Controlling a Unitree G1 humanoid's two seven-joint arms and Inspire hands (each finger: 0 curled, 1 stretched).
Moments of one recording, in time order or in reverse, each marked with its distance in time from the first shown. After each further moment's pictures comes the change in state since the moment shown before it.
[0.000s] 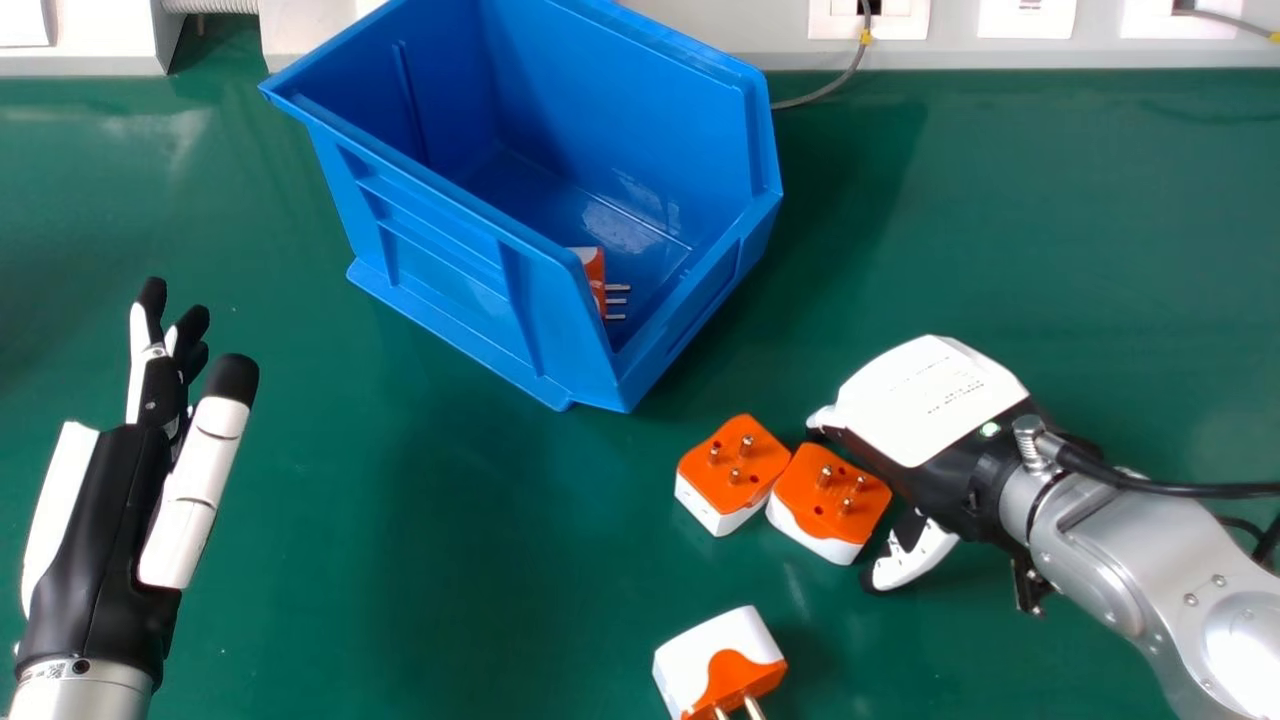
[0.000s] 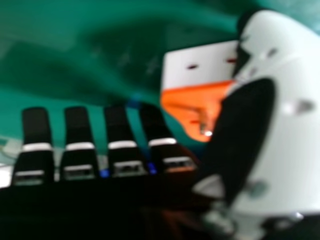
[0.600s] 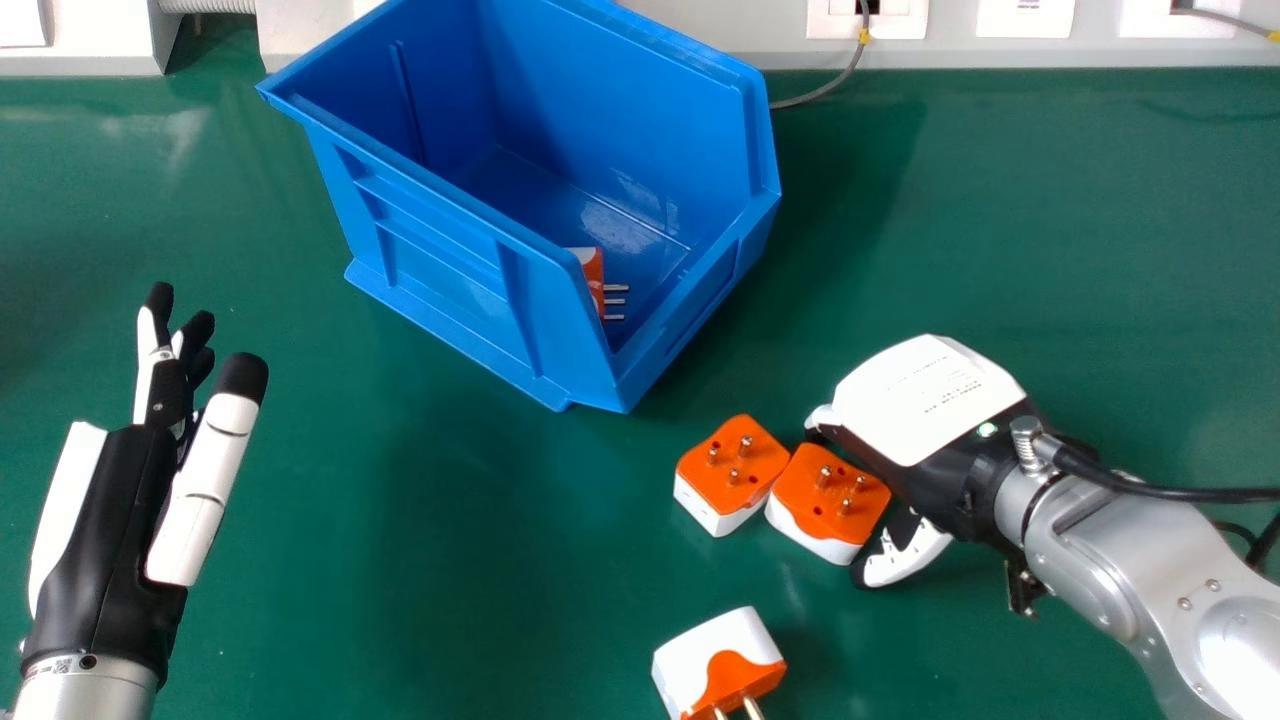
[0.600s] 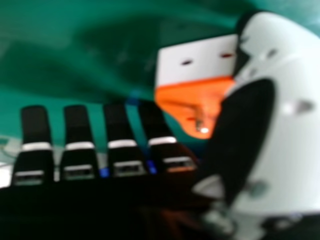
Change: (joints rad) left arm 0.000 0.000 -0.007 -0.035 0.018 0.053 0.006; right arm 0.004 0.014 0.009 -0.001 -0.014 0.022 -0.024
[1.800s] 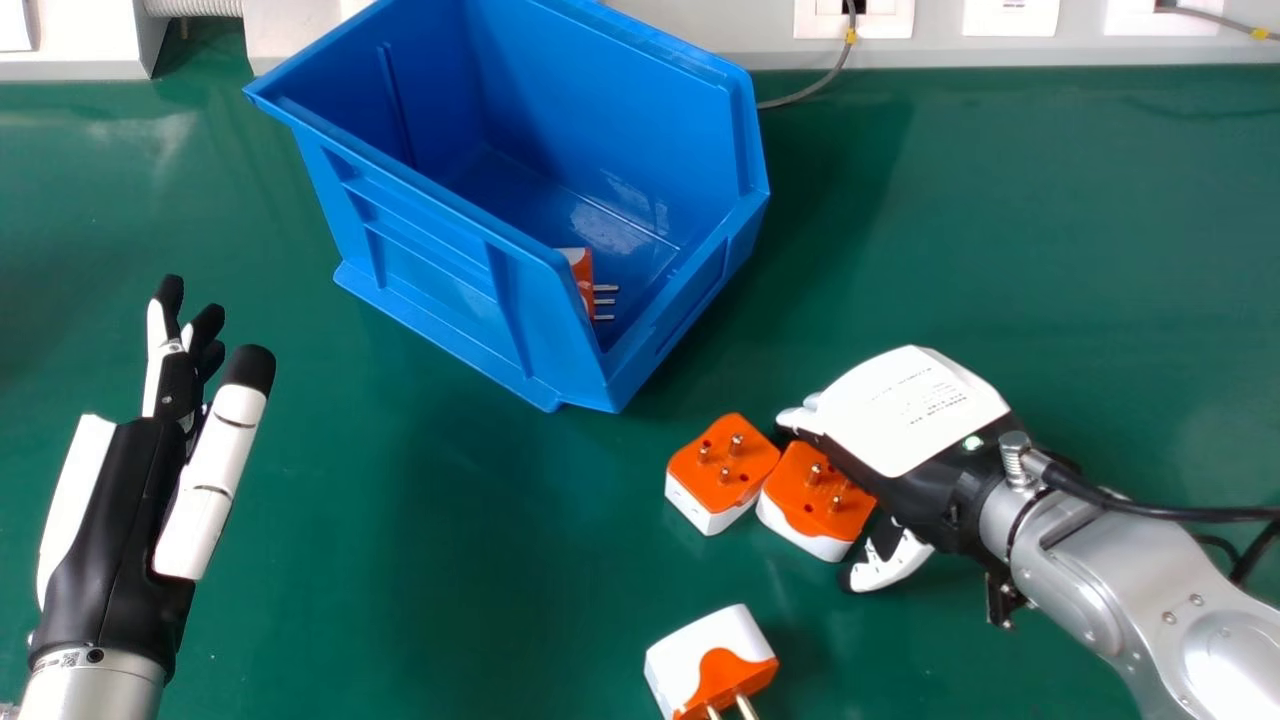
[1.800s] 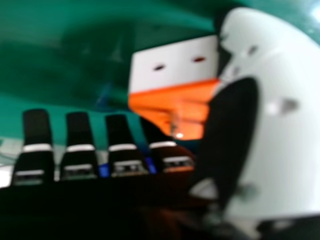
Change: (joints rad) left arm -0.002 0.000 -0.011 -0.008 -0.009 0.009 -0.001; right arm 0.013 0.022 0.013 0.014 0.035 -0.003 -0.043
